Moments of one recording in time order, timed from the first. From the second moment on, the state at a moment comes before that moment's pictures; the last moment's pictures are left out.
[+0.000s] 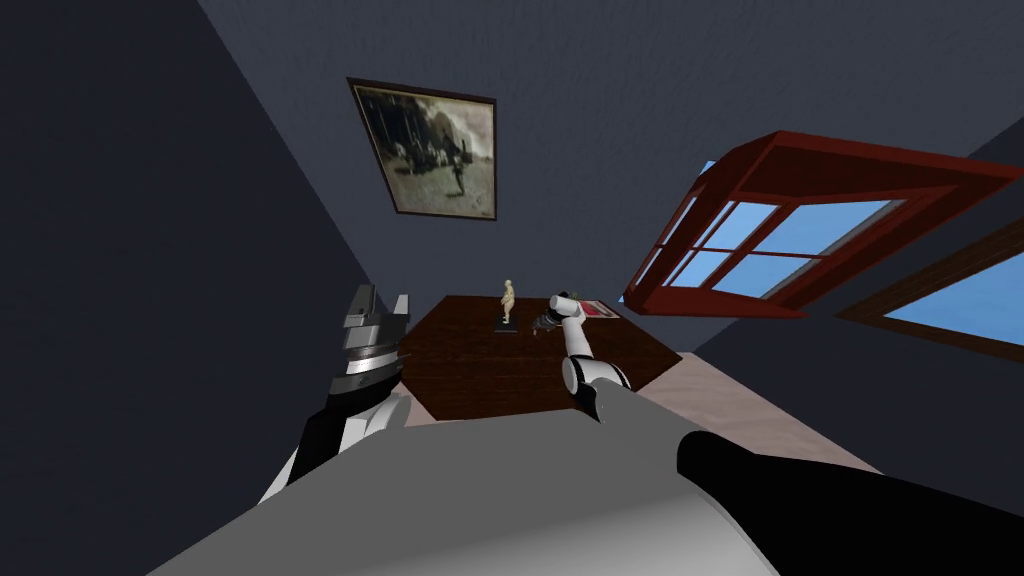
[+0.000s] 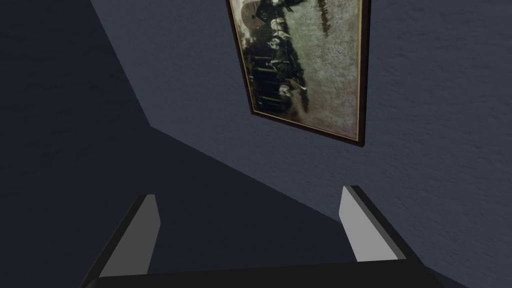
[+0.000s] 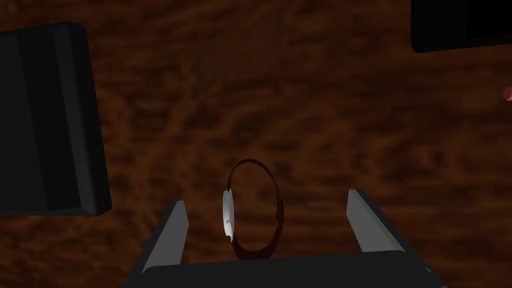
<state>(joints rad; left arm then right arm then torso) 0.48 0.02 -0.01 -2.36 0.07 -0.49 -0.08 -0.69 -0.21 -0.36 -1.22 -0.25 1.63 -1.52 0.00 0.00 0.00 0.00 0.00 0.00</state>
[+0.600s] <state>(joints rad) 0.48 0.02 -0.01 -2.36 0.07 -0.49 -0.08 -0.73 -0.05 -0.42 -1.22 -0.09 1.64 -1.42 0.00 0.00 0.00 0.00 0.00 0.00</state>
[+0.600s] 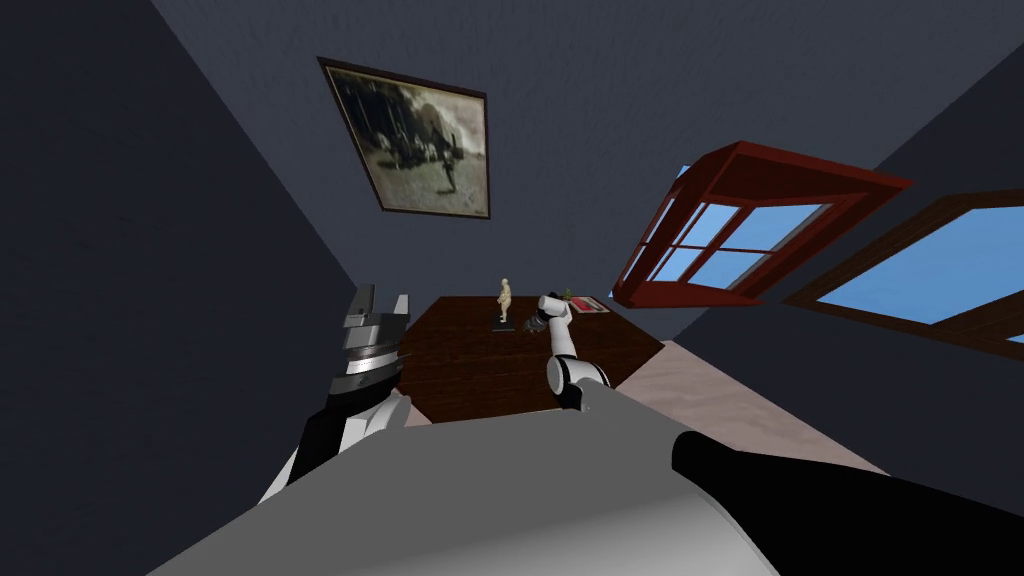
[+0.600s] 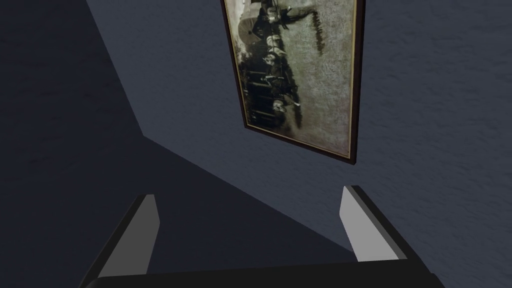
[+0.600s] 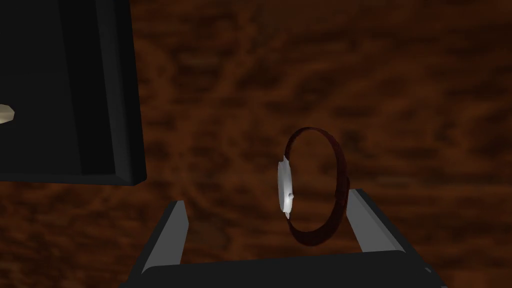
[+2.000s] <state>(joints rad) 0.48 0.02 -0.01 -2.36 0.07 -0.49 -0.08 -0.77 -0.07 -0.45 -1.10 -0.09 1.56 -1.40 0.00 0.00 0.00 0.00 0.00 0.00</state>
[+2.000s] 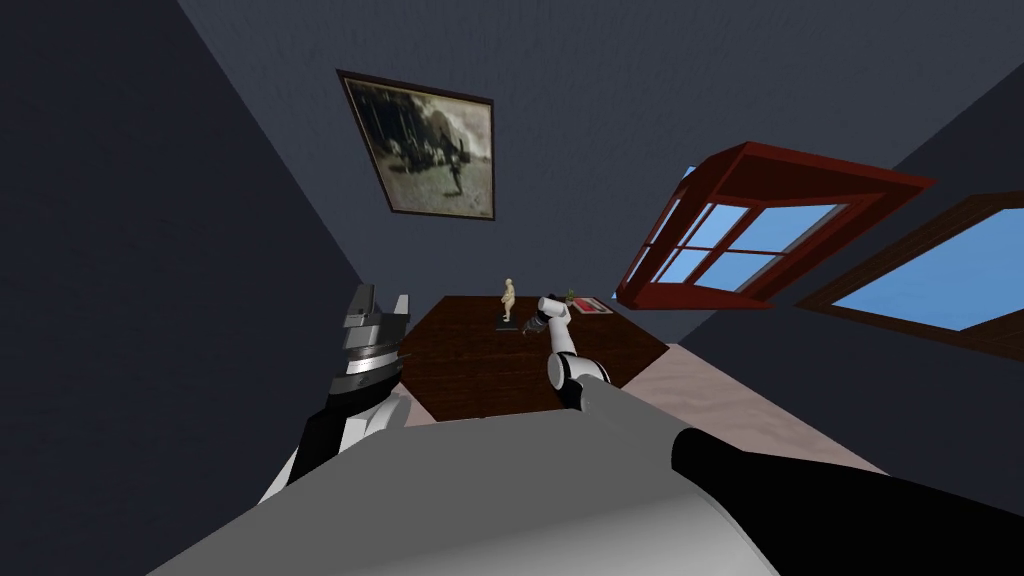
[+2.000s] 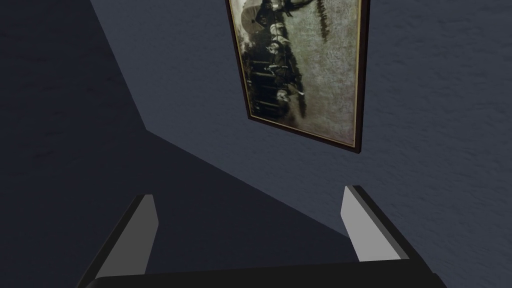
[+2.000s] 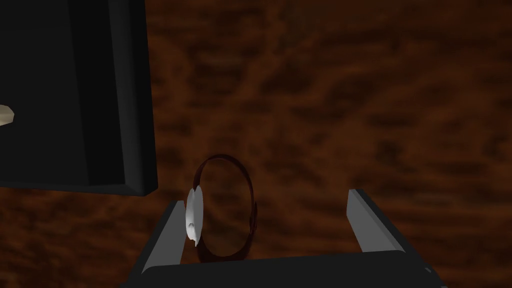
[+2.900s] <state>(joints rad) 0.48 0.02 -0.01 -2.36 0.07 -0.49 -0.08 -0.79 -0.09 -0.46 -1.04 -0.10 1.52 -1.39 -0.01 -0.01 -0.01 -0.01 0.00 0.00</state>
